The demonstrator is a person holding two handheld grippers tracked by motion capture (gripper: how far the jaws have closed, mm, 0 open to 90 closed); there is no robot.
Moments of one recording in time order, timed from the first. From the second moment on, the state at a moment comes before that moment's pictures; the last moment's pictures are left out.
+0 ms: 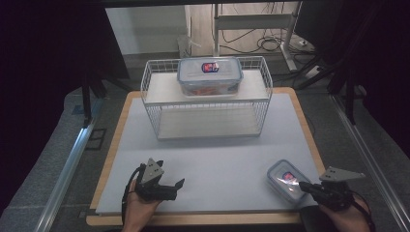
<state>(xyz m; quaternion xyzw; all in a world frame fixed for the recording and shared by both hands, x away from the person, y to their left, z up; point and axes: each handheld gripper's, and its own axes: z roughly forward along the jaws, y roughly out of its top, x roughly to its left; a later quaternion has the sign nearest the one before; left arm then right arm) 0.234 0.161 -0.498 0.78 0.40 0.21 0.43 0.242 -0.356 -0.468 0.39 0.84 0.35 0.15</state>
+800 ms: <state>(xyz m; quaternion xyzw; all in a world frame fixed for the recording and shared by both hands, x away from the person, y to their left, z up) 0.238 0.161 -0.501 0.78 0.40 0.20 0.43 0.246 -0.371 -0.477 0.41 0.82 0.37 0.15</state>
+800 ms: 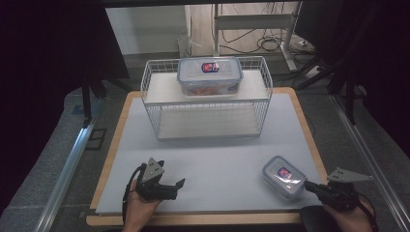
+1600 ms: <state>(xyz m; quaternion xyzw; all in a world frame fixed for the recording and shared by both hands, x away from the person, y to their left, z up) 0.239 0.165 -0.501 0.78 0.41 0.20 0.44 0.309 -0.327 -0.486 0.40 0.82 0.38 0.14</state>
